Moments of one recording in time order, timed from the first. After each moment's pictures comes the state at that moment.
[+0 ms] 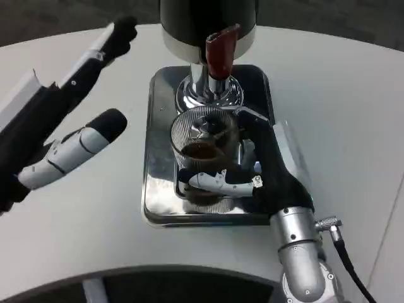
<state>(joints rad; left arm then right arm) -0.25 0.62 0.27 -0.09 -0.15 -0.48 -0.50 -0.48 0.00 0.22 0.26 -0.45 -0.11 -0.31</state>
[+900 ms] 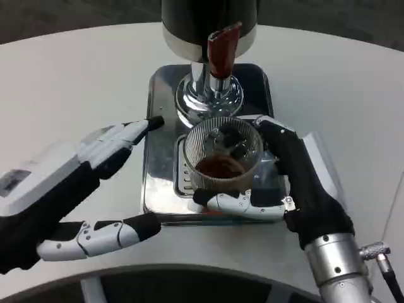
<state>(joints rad) 0.01 0.69 0.32 -0.29 0.16 -0.48 -0.49 -0.19 -0.03 0.22 -0.26 -0.45 0.03 -0.10</state>
